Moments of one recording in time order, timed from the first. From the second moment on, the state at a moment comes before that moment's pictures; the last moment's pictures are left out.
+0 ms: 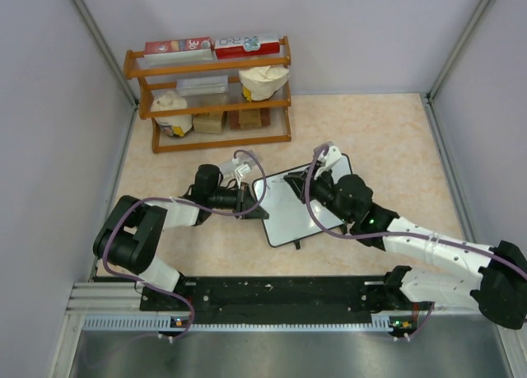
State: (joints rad) left arm -0.37 1.56 0.54 0.46 1.05 -0.42; right arm 0.90 1.07 0.64 0.37 0.15 0.25
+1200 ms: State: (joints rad) left arm -0.37 1.56 0.54 0.46 1.05 -0.42; right arm 0.90 1.21 0.70 0.39 0.21 0.29
